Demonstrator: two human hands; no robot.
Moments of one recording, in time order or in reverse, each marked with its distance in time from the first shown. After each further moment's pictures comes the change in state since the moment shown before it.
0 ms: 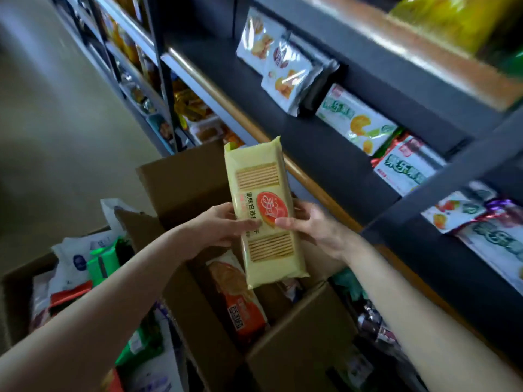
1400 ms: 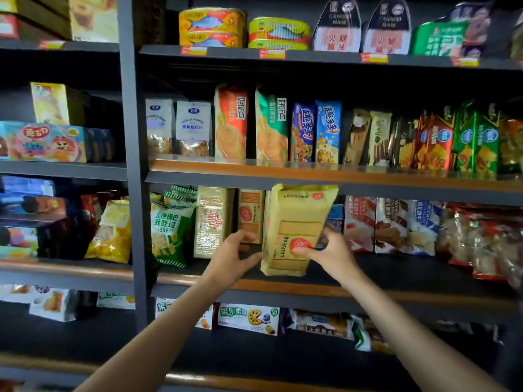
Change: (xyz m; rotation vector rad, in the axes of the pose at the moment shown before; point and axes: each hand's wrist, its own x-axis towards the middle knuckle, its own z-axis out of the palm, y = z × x) left_hand -0.219 0.262 0.354 0.515 -0.204 1.178; right_hand -0.507 -0.053 -0.158 -0.316 1.412 -0.506
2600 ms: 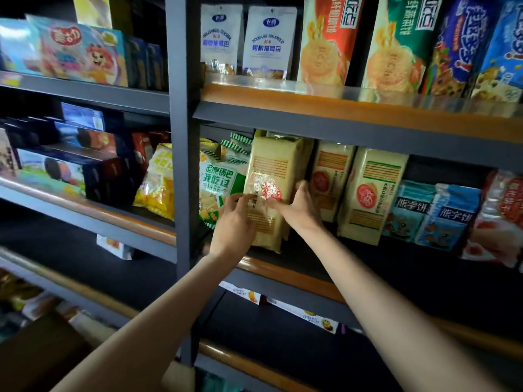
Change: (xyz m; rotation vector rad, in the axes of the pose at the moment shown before) left_hand 0.064 -0.168 -0.029 0.397 0.378 -0.156; right_hand 0.133 0.022 0.236 -0.168 -0.213 0.167
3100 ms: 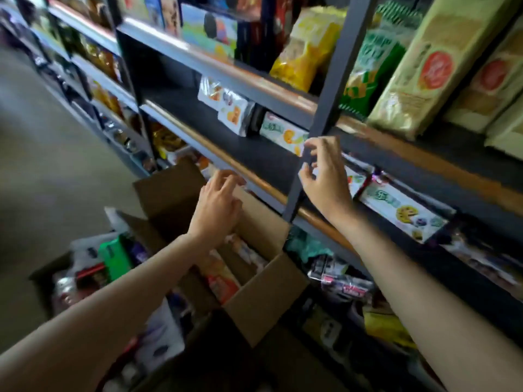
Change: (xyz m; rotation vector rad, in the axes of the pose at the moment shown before) left_hand -0.272 -0.119 -0.146 0.263 0.004 -0.251; right_hand -0.216 -0.024 0.133 0.030 -0.144 -0.645
